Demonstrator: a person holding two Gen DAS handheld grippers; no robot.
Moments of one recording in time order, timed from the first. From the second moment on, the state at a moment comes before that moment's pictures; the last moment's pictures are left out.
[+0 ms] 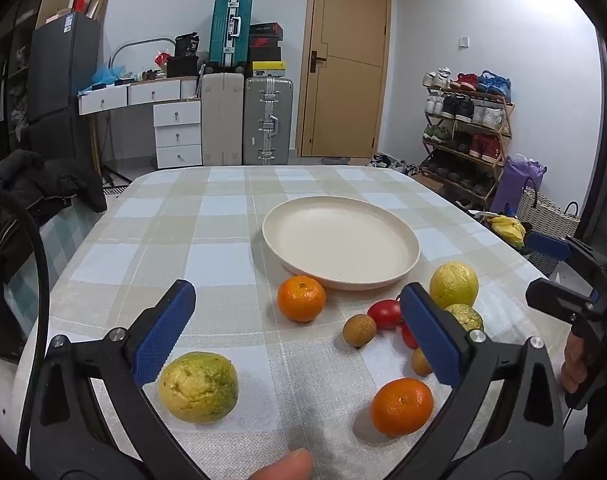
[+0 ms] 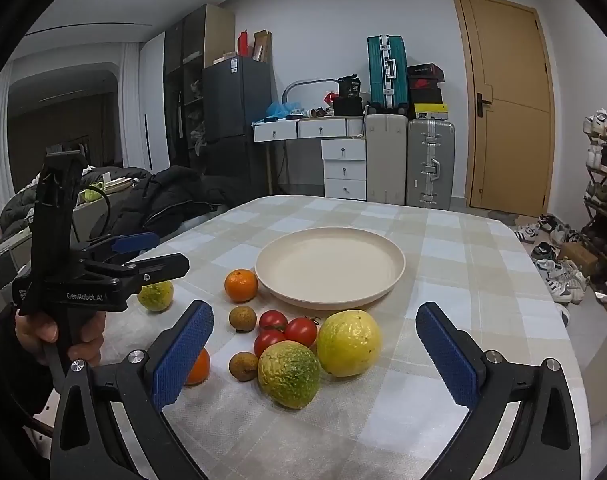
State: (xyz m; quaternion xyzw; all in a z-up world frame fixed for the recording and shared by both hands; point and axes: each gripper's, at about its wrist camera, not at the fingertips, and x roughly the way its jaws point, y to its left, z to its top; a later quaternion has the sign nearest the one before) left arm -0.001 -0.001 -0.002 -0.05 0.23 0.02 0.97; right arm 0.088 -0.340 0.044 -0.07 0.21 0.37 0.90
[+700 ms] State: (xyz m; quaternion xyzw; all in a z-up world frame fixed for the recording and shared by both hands) left arm 0.006 0.003 -0.008 -0.06 0.24 0.01 0.97; right arm 0.092 -0.343 0.042 -0.05 0.22 0.37 0.90
